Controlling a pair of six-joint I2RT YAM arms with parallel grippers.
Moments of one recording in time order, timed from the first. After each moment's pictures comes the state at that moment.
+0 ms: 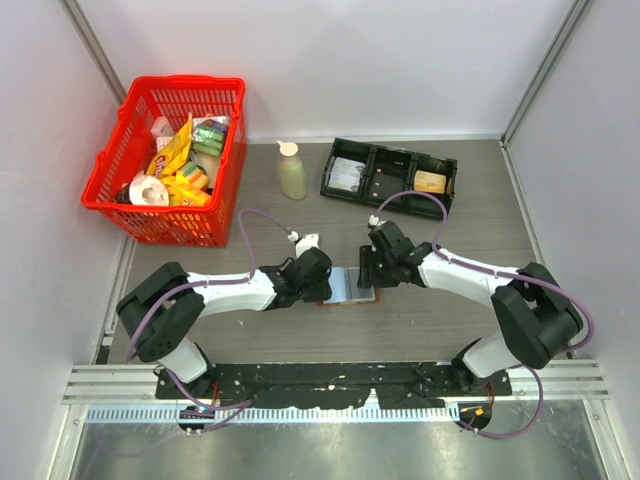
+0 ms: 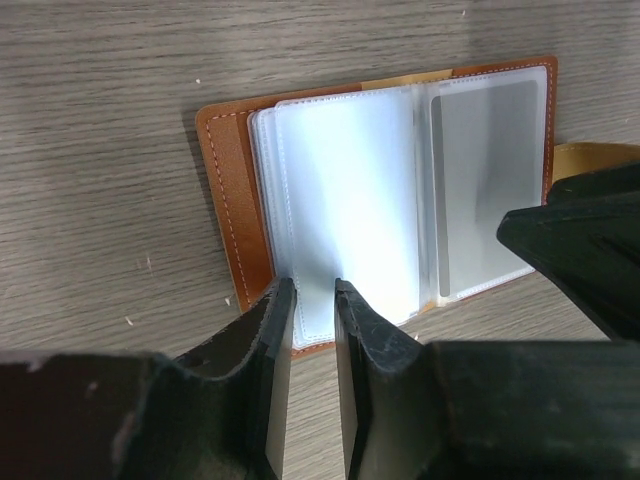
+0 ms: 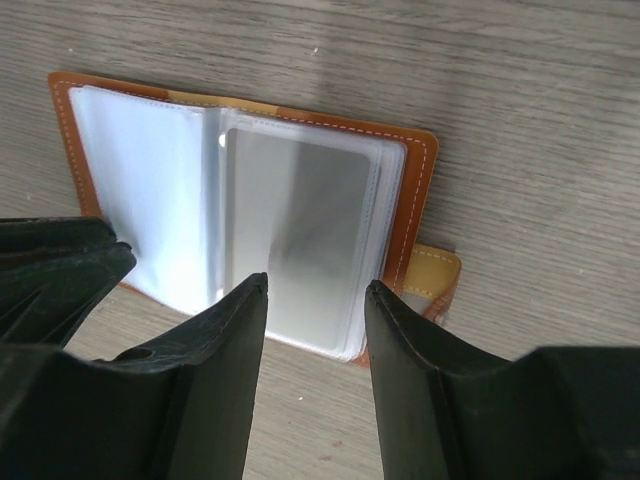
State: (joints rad) left arm -0.94 1.59 0.78 -0.07 -0.21 -0.88; right arm 0.64 1.48 0.77 -0.30 -0.04 0.53
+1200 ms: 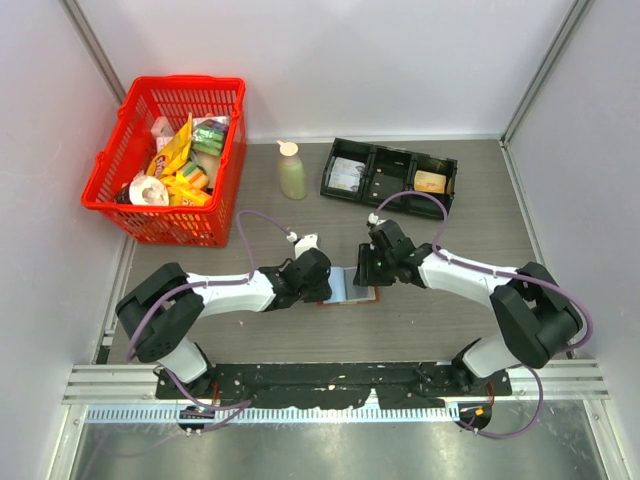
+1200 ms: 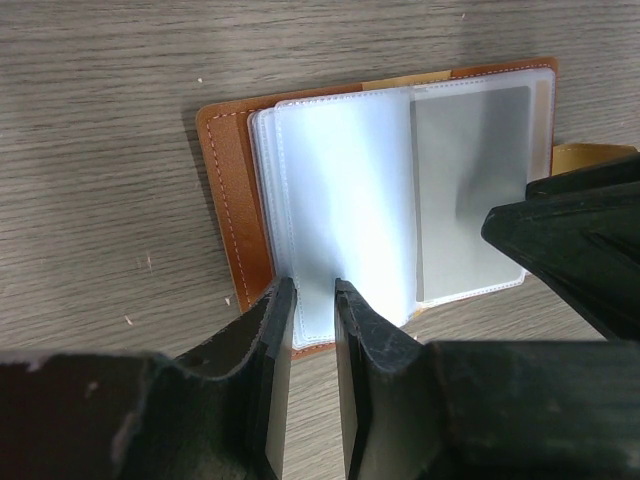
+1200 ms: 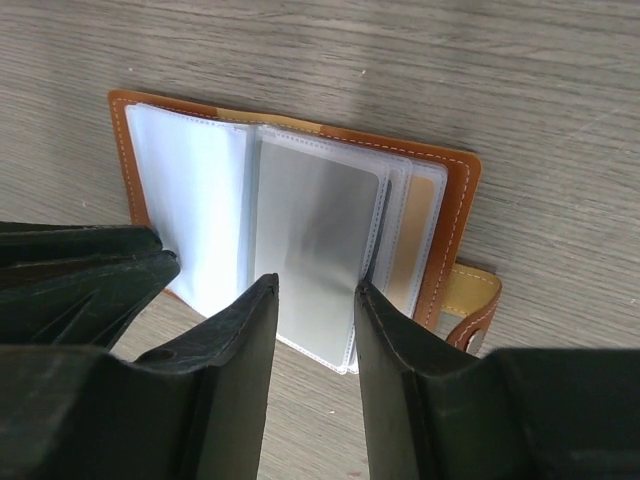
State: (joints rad) left arm -0.94 1.59 0.76 -0.05 -0.22 -0.90; right arm 0.64 1.48 0.75 -0.23 -0.10 0.57
